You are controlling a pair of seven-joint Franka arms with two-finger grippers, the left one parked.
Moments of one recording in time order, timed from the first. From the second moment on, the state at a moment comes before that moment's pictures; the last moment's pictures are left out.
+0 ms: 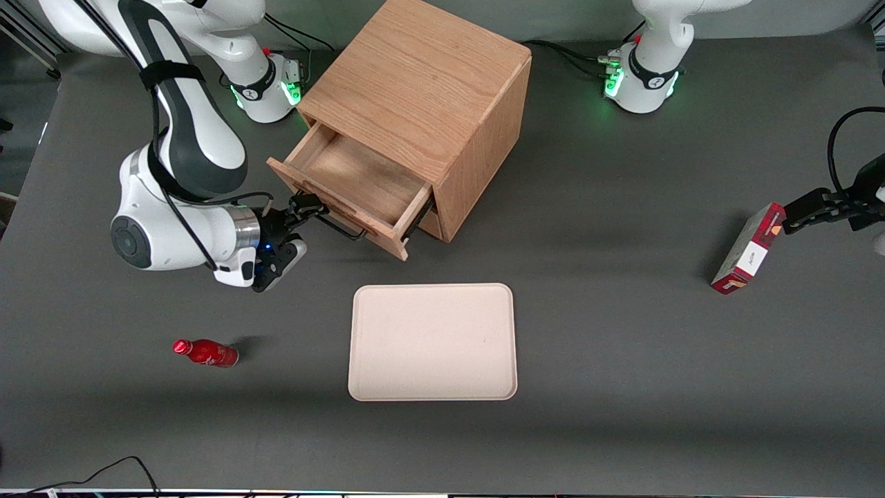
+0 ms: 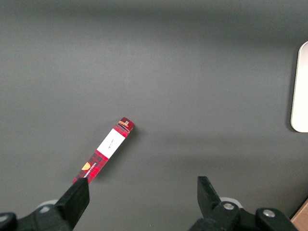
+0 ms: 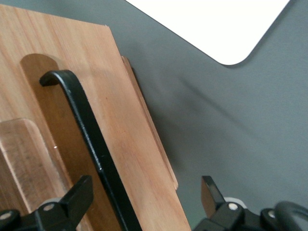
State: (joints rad) arm 0.03 0.28 0.25 -1.81 0.43 1.73 -0.43
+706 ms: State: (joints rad) arm 0.04 0.20 0.35 -1.93 0.47 1.81 -0.31
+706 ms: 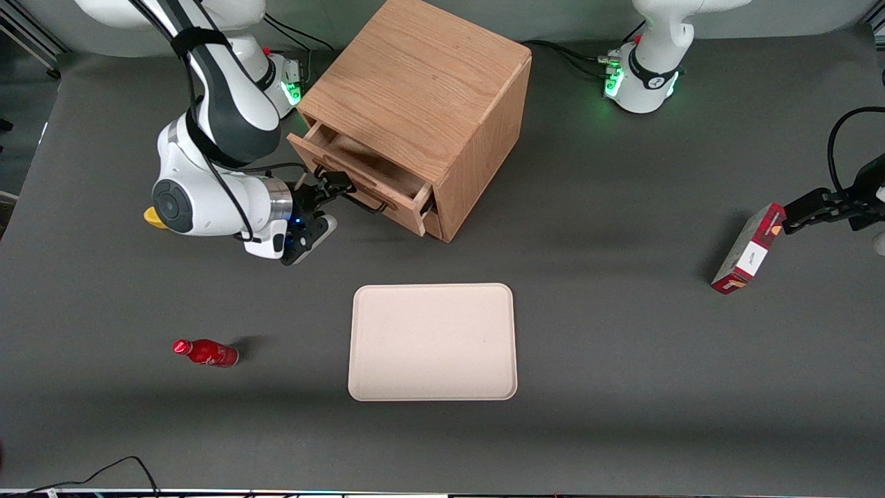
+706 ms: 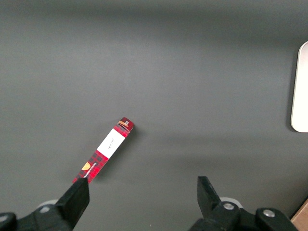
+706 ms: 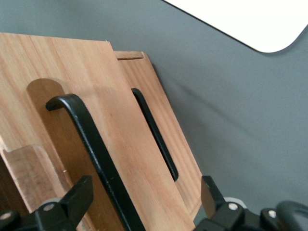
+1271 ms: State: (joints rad) arm 0.04 0.10 0.38 -2.06 0.53 1.87 -0.31
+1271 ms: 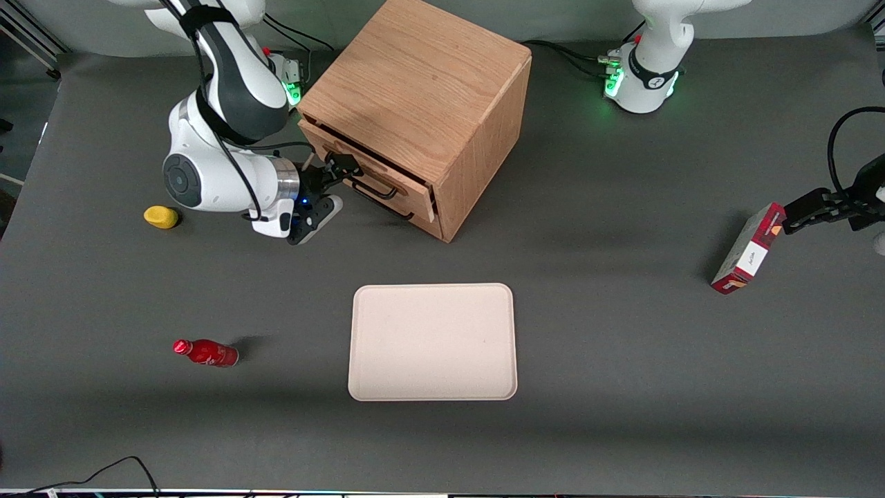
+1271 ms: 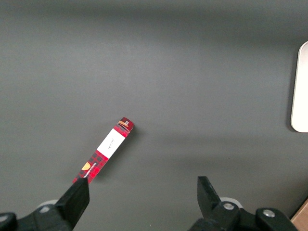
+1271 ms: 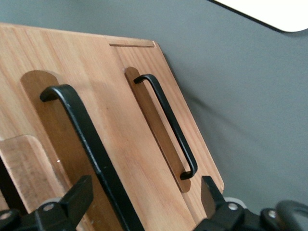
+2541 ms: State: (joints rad) arm 0.03 0.03 0.37 -1.83 0.38 1.68 -0.26
